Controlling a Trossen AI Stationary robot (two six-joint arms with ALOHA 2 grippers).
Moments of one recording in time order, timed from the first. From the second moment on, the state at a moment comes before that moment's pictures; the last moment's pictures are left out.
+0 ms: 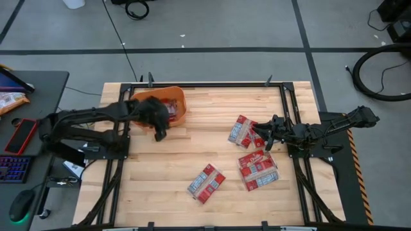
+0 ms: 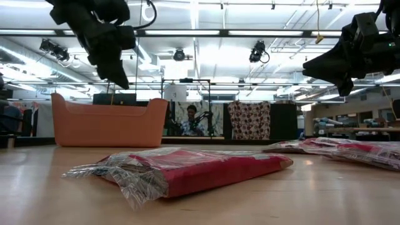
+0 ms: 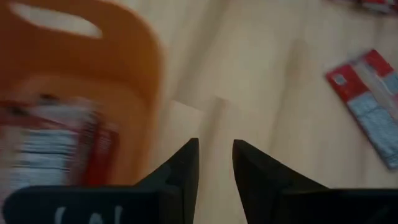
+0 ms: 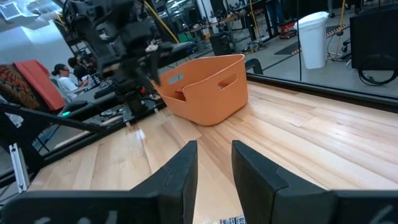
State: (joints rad) left arm 0.31 1.06 0.75 -0.58 0.10 -0.11; right arm 0.24 0.37 0.01 0.30 0.60 0.39
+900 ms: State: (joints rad) left arm -0.34 1.92 1.16 -0.09 0.02 -0.33; right arm 0.24 0.37 0.01 0.31 0.60 0.39
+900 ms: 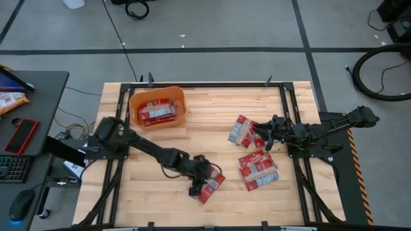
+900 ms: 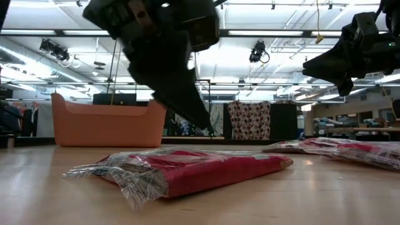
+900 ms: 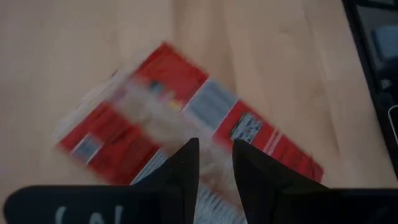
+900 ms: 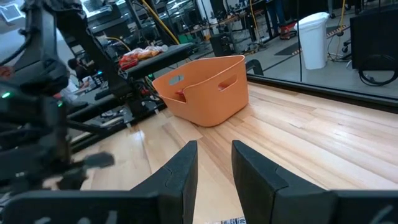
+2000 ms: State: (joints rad) left arm -0.14 1.99 1.22 -0.71 -0.42 0.26; right arm 0.24 0.37 0.01 0.32 0.60 0.39
